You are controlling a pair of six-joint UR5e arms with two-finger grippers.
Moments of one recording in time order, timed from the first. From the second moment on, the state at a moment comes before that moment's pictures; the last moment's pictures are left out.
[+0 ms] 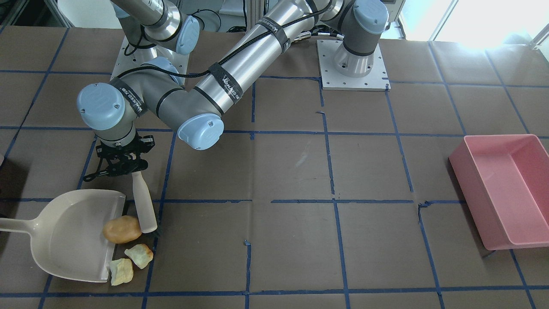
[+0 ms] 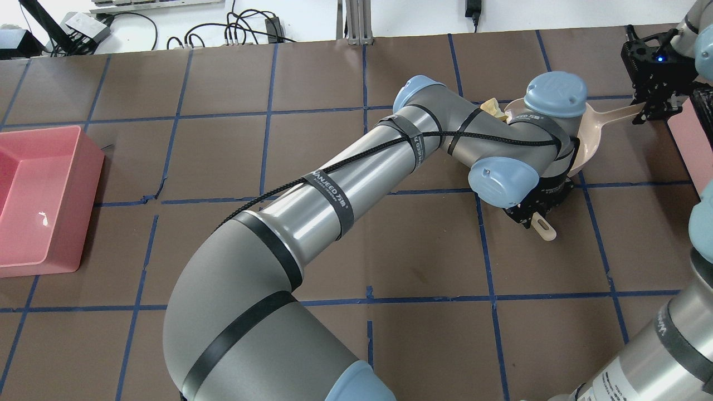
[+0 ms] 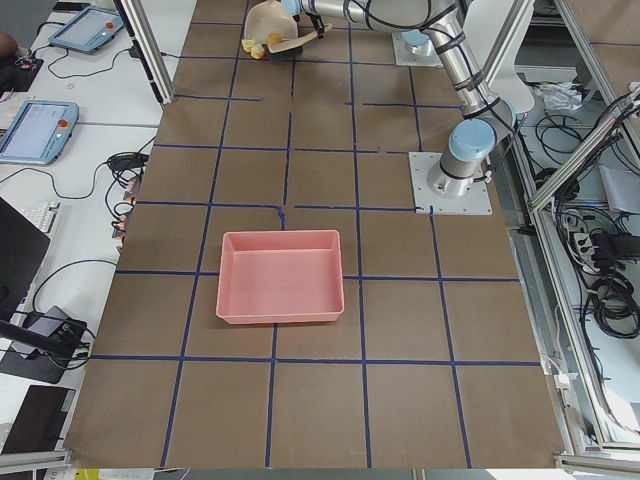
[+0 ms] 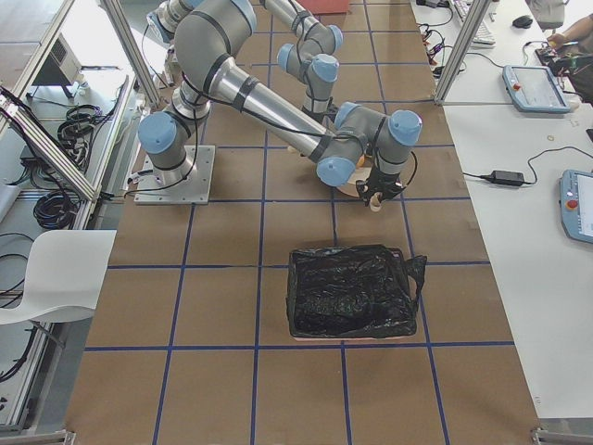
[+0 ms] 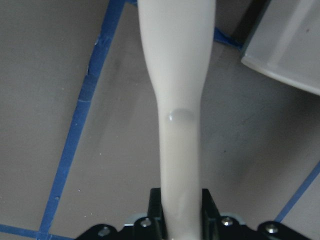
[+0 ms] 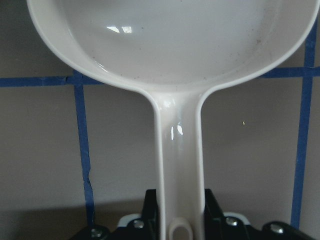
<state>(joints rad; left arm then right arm) -2.32 -2.47 -0.94 -1.32 1.29 -1.05 1.11 -1.03 1.40 -1.92 -1.62 -2.01</state>
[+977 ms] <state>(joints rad) -2.36 -2.45 -0.95 -1.35 1.47 -0.50 1.11 -1.03 1.40 -1.92 -1.62 -2.01</state>
